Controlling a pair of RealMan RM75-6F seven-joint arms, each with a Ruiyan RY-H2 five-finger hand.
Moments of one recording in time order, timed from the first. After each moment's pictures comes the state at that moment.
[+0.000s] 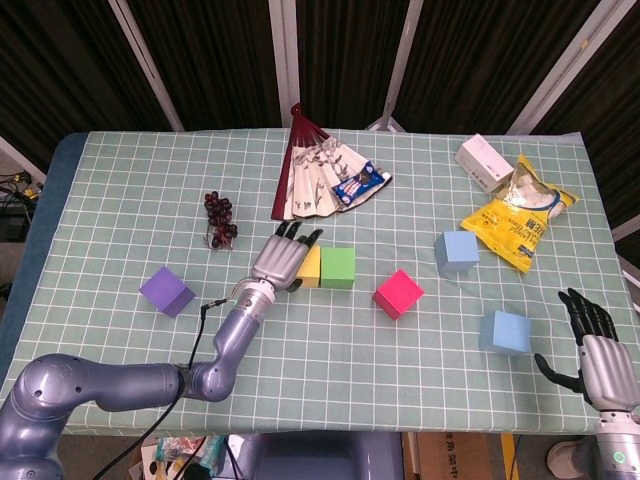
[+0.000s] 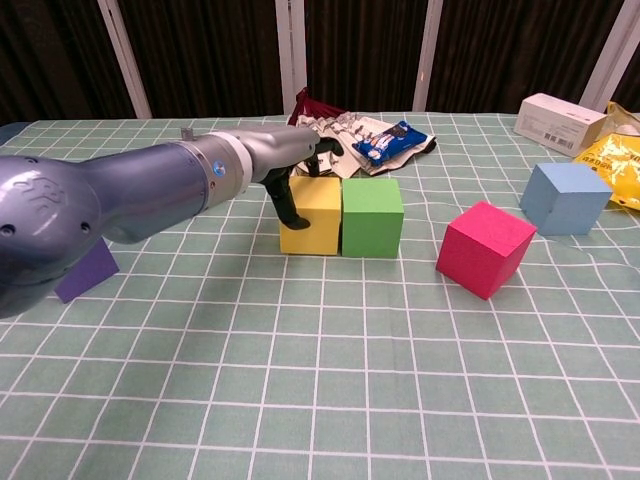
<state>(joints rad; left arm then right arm) -1.14 -1.79 -0.26 -1.34 0.60 0.97 0.73 0.05 -1.08 0.07 -1.72 -1.42 1.42 0.14</state>
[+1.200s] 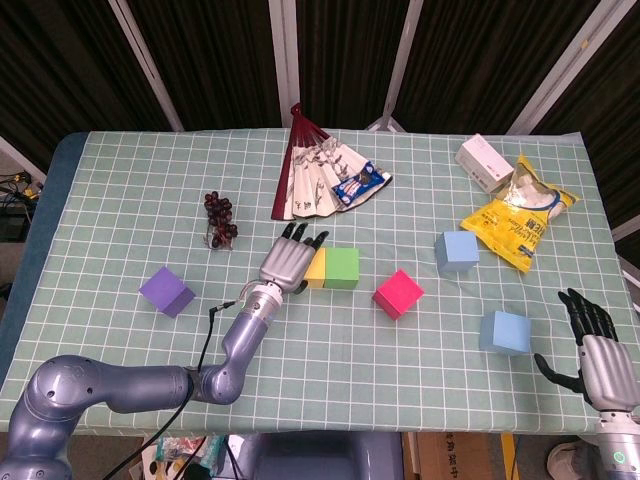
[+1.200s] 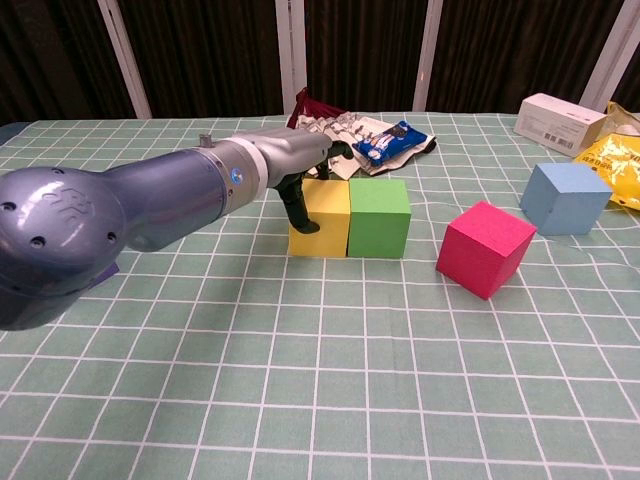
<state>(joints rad) -1.16 -1.83 -0.27 -1.32 0.59 0.99 0.77 0.05 -1.08 0.07 -1.72 -1.42 1.42 0.15</state>
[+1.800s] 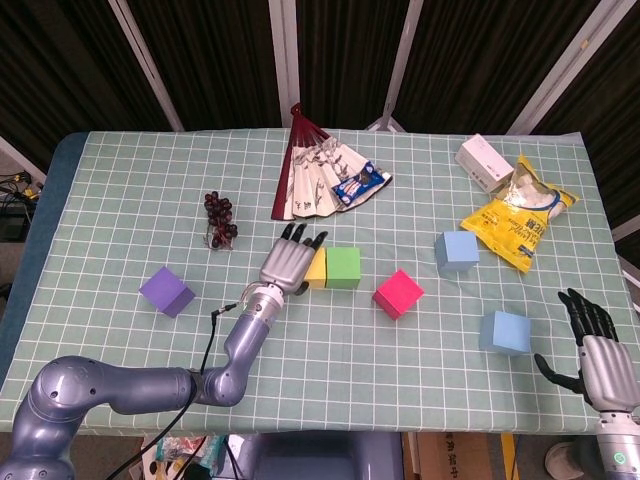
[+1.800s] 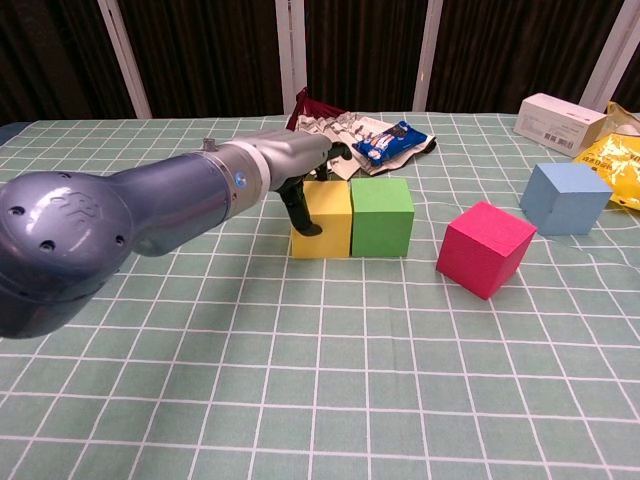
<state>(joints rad) -1.17 -1.84 -0.28 -1.32 0.56 1.01 0.81 0.05 -1.08 0.07 -1.72 -1.42 1.43 0.15</state>
